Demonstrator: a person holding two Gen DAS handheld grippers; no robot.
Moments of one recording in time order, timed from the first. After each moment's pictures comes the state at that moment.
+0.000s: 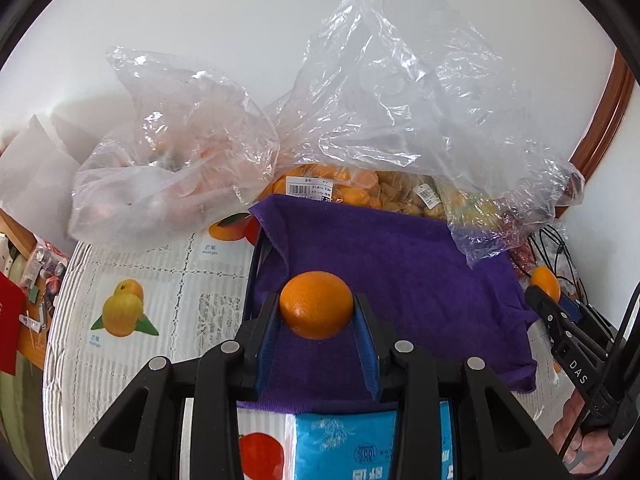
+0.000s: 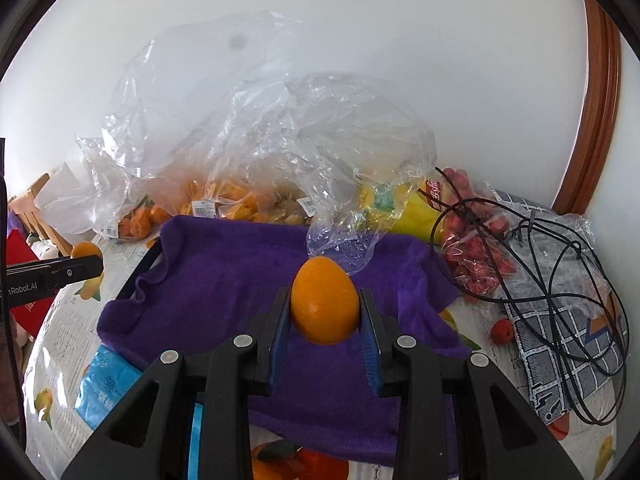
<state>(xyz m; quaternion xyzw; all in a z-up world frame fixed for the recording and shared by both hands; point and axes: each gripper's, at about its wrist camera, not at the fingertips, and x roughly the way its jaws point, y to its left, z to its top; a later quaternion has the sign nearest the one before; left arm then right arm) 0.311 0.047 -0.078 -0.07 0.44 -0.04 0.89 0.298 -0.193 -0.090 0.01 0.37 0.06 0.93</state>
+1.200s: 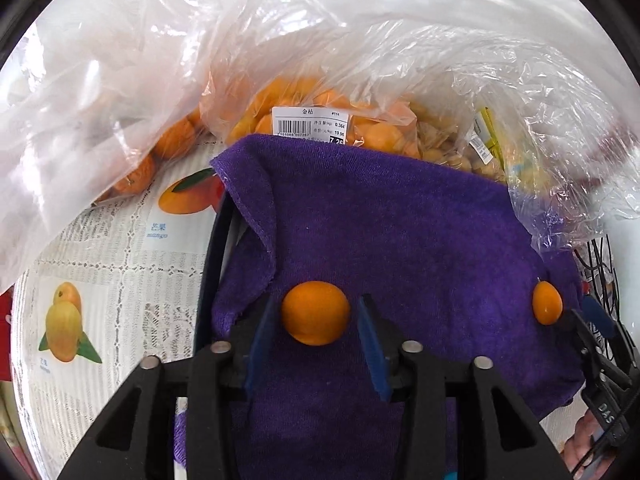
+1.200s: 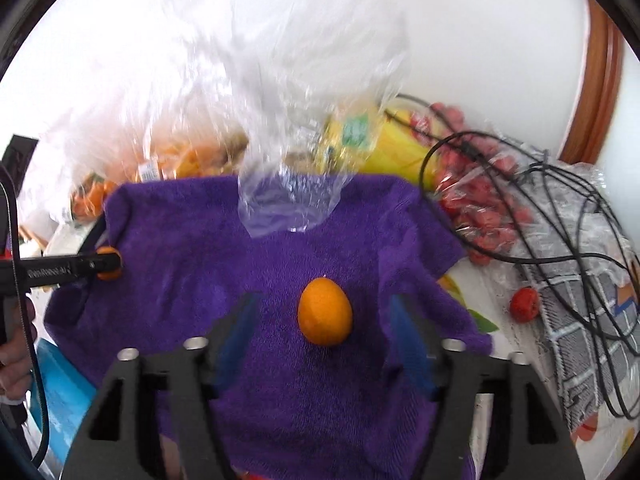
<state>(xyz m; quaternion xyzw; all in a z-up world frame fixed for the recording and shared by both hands) 0.381 0.035 -0.153 -0.05 0.53 -0.03 0.85 0.314 -0.217 -0.143 0.04 0.41 0.03 0.91</state>
